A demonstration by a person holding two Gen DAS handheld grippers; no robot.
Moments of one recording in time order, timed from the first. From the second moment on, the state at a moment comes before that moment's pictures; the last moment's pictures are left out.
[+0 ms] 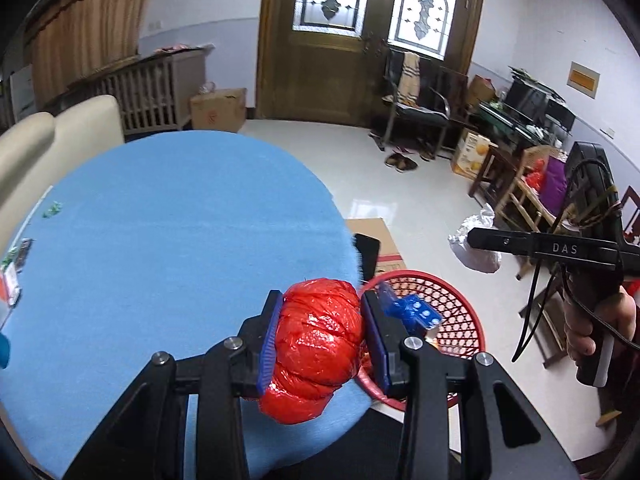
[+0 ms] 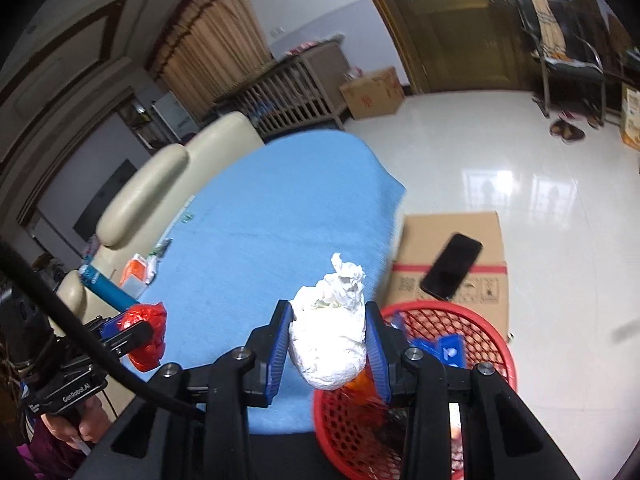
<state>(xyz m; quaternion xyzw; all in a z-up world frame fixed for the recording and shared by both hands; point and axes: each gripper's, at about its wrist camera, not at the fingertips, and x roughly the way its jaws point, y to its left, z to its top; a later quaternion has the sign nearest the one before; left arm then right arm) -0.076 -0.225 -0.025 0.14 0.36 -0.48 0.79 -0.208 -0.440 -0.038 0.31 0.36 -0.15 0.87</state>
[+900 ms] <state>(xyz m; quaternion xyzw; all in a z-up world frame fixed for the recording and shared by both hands) -0.122 -0.289 -0.060 0.23 0.37 -0.51 0.74 -0.235 -0.458 -0.066 0.31 0.43 -0.15 0.83</state>
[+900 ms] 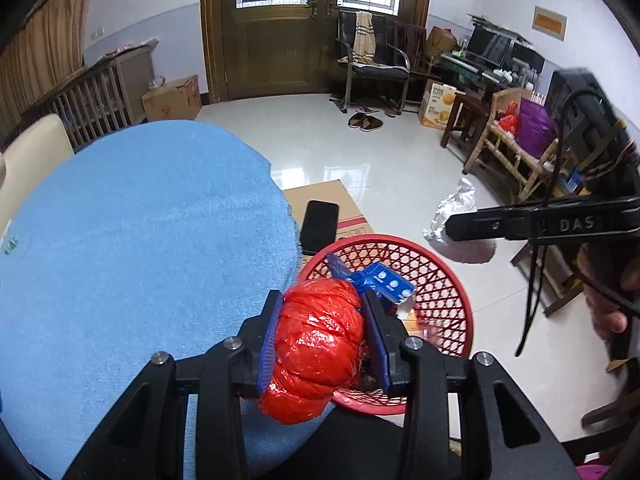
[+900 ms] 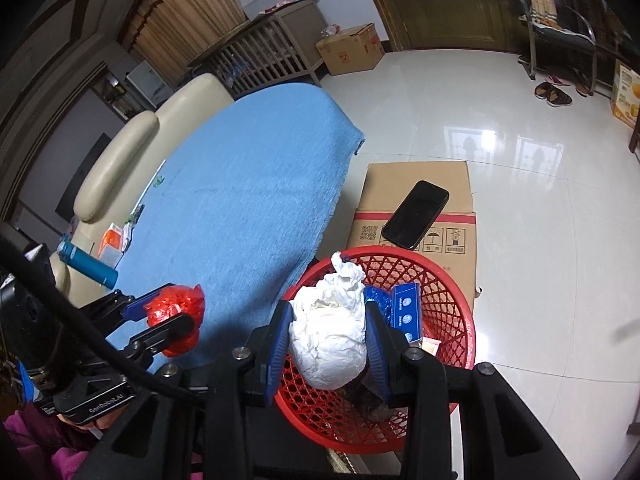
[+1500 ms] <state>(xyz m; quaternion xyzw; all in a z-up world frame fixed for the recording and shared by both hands) -0.127 -0.301 -0.073 0.26 0.36 -0.50 0.74 -0.228 -0.452 -0.086 0.33 0.45 -0.14 0.82</state>
